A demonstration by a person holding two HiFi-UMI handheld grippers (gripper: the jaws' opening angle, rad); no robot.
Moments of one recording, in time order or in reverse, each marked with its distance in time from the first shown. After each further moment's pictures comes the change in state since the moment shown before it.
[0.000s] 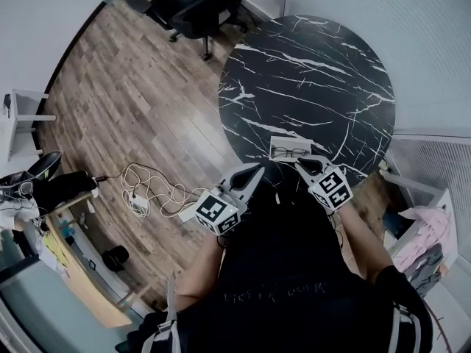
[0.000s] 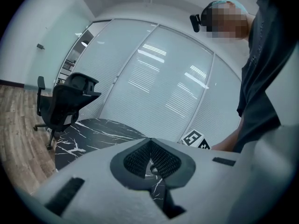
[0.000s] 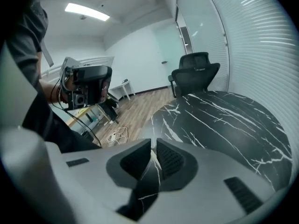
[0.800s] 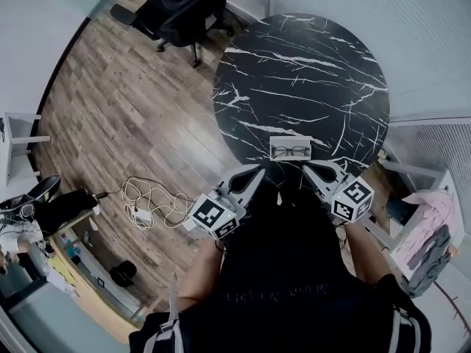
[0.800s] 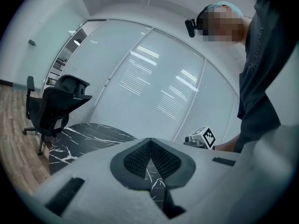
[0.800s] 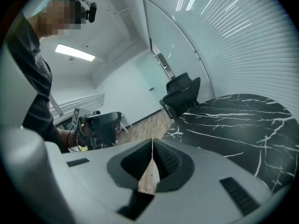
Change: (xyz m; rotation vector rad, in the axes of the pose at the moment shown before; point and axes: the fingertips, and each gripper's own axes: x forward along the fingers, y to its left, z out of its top) left arm -0.011 -0.007 0.027 0.028 -0.028 -0.111; right arm -0.068 0.026 0.064 0.311 -0.360 -0.004
